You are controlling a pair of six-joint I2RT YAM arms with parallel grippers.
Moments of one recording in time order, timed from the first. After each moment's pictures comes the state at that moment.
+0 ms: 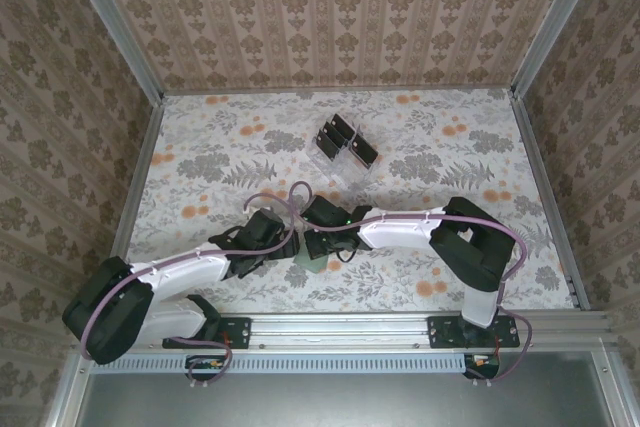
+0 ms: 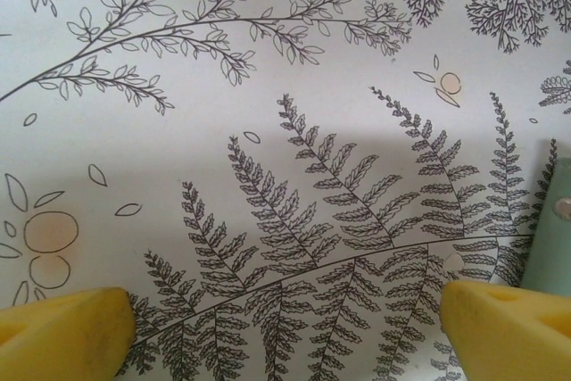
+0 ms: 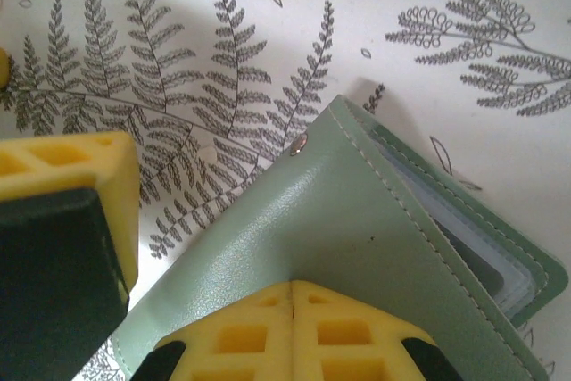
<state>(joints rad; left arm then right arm) -0.77 1.22 0.40 -0.21 -0.18 -0.73 0.97 1.83 1.06 -0.31 -0.03 0.62</state>
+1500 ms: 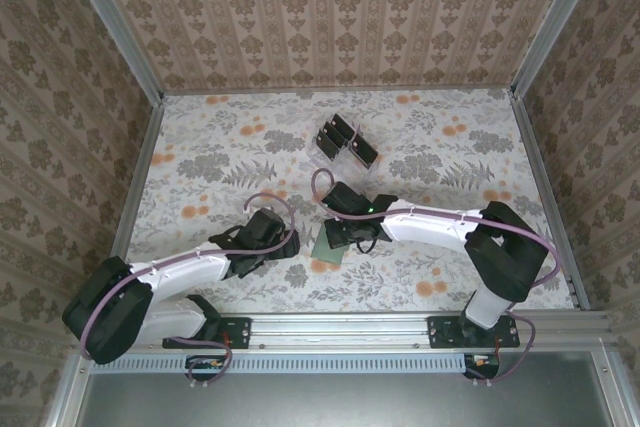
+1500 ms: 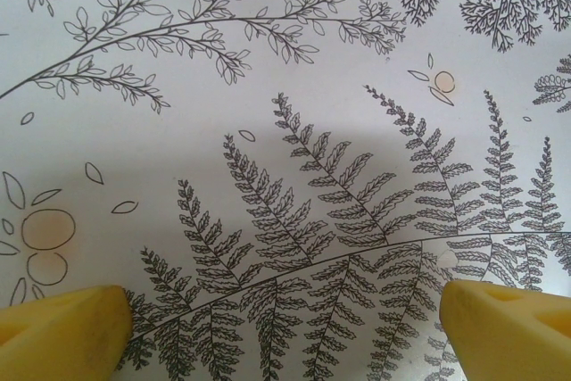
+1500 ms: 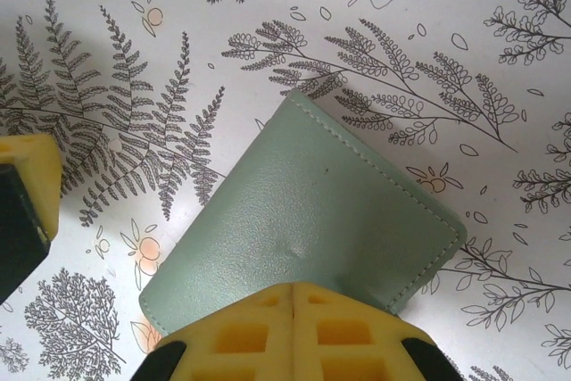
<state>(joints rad) -0.78 1.21 0.41 -0.22 -0.18 -0.73 0.87 1.66 1.01 -0.44 0.02 0.58</state>
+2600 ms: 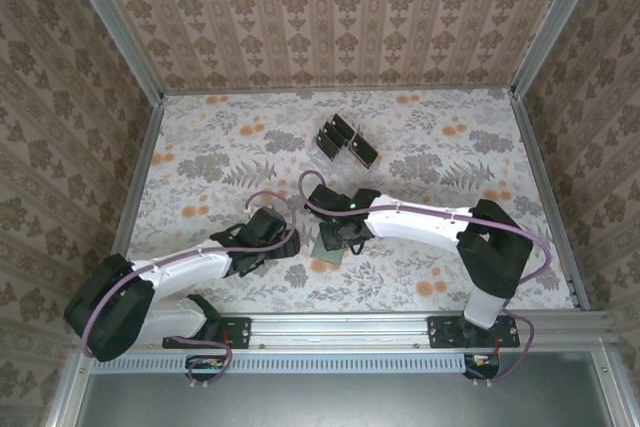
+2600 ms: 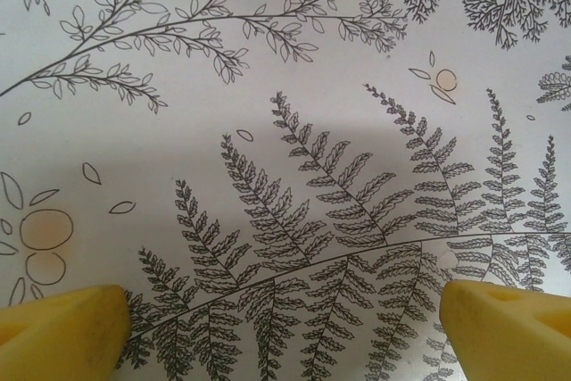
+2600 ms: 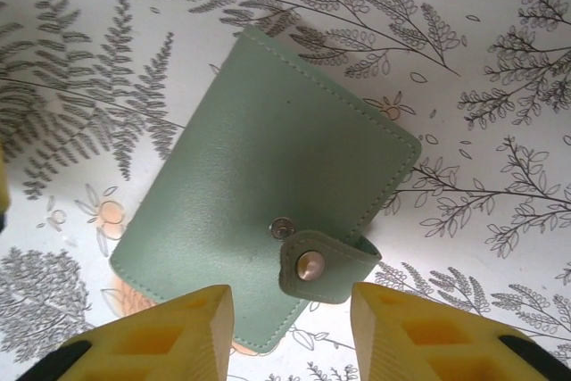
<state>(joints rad) -0.78 1.22 0.43 -0.25 -0.18 -0.73 0.95 1.76 1.23 -0.79 0.15 0.69</state>
